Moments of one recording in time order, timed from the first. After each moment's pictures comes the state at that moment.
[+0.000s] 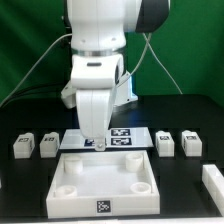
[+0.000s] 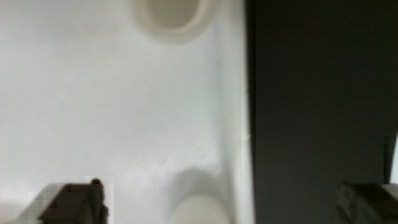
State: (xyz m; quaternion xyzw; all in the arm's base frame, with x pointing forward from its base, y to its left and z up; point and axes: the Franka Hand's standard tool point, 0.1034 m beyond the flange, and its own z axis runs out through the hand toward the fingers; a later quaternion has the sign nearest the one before) arm 0.448 -0.022 0.054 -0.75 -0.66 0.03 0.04
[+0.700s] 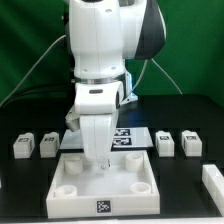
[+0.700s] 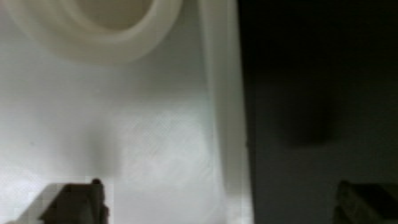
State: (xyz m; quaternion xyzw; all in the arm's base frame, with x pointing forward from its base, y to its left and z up) arm 0.445 -0.017 0.014 -0.75 -0.66 0.00 0.02
